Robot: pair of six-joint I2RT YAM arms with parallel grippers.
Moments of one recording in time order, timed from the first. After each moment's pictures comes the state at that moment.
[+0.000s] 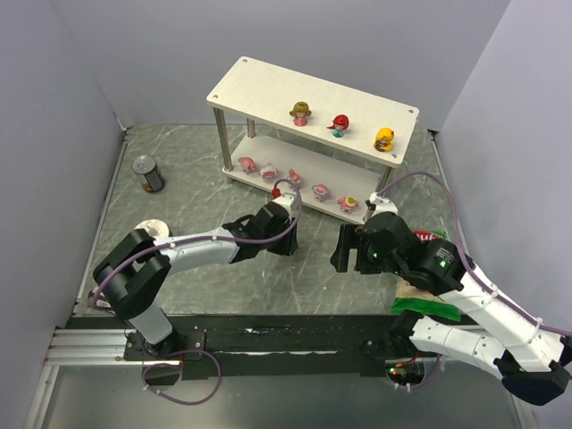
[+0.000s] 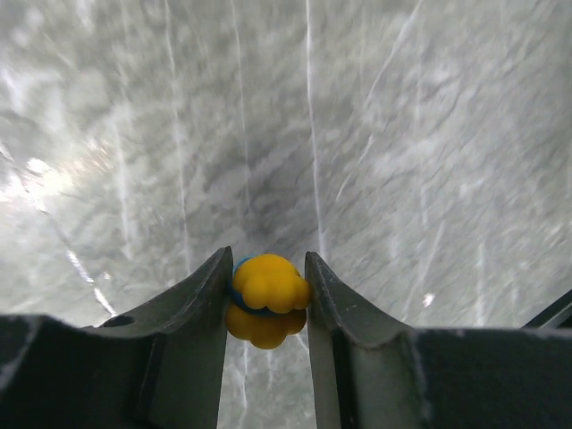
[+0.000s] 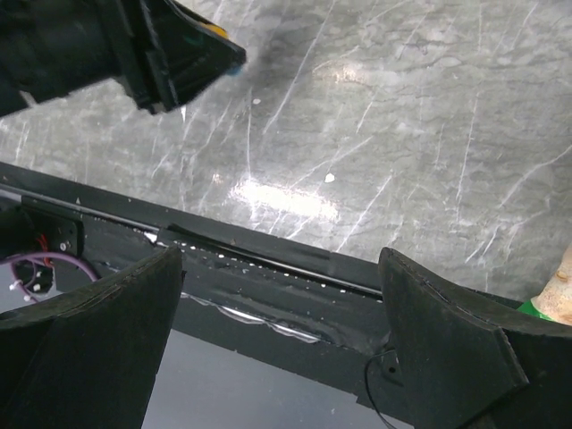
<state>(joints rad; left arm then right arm) -0.88 1.63 0.91 -0.02 -0.05 -0.52 0.84 0.83 1.05 -1.06 0.21 0.75</state>
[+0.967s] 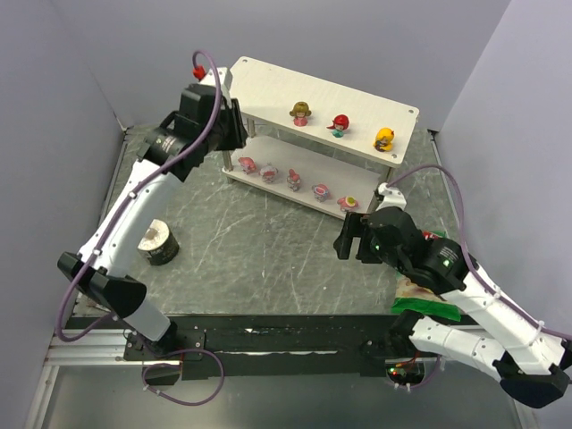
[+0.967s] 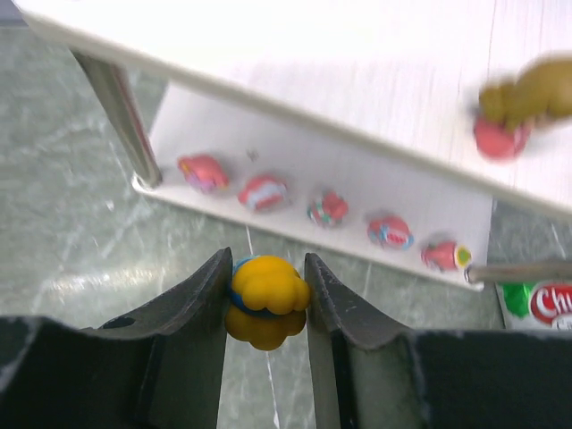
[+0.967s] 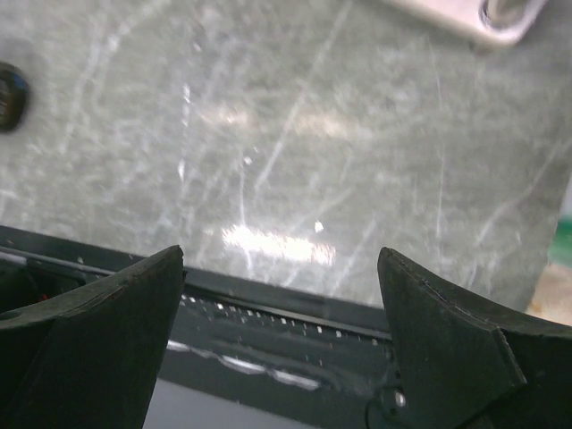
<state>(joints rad) -0.52 1.57 1.89 -0.79 -0.18 -0.38 0.81 0.84 1.07 -0.99 0.32 0.73</state>
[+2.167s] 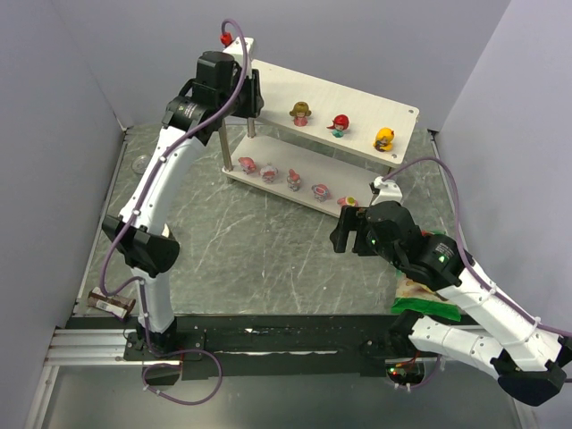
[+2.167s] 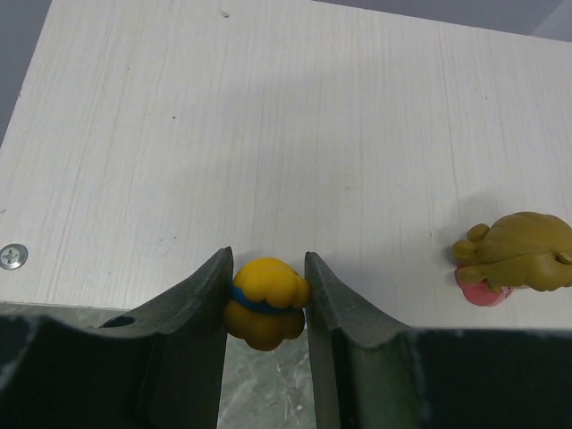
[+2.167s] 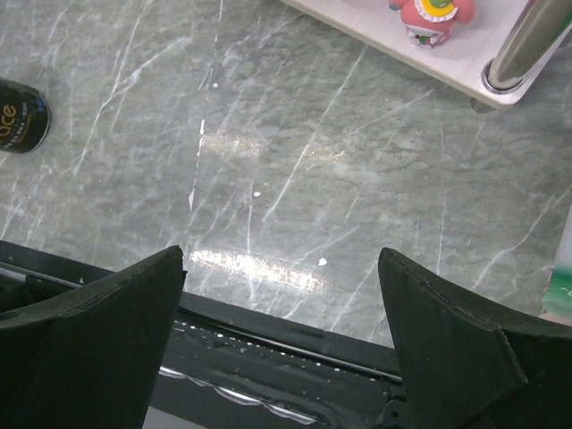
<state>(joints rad) -0.45 1.94 2.36 -0.77 -0.02 -0.17 0.80 0.86 1.08 -0.90 0.33 0.65</state>
